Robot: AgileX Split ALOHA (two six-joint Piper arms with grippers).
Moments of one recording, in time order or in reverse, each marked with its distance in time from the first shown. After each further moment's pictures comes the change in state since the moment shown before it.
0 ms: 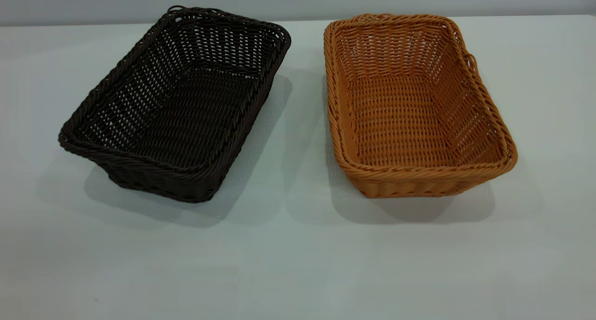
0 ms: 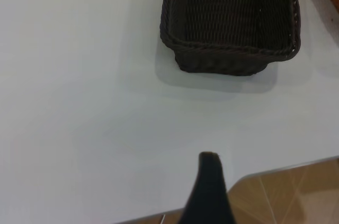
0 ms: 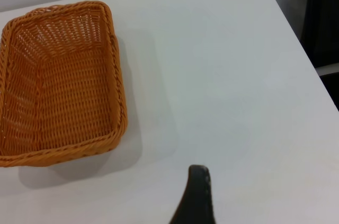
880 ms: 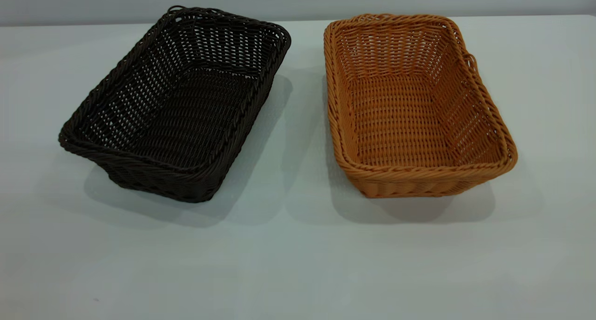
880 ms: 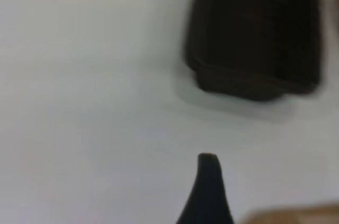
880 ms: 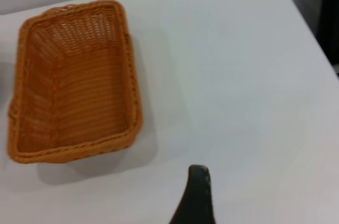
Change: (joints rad) left arm 0.000 0.291 -0.035 0.092 -0.246 -0.114; right arm 0.000 0.000 0.000 0.046 -0.002 0.000
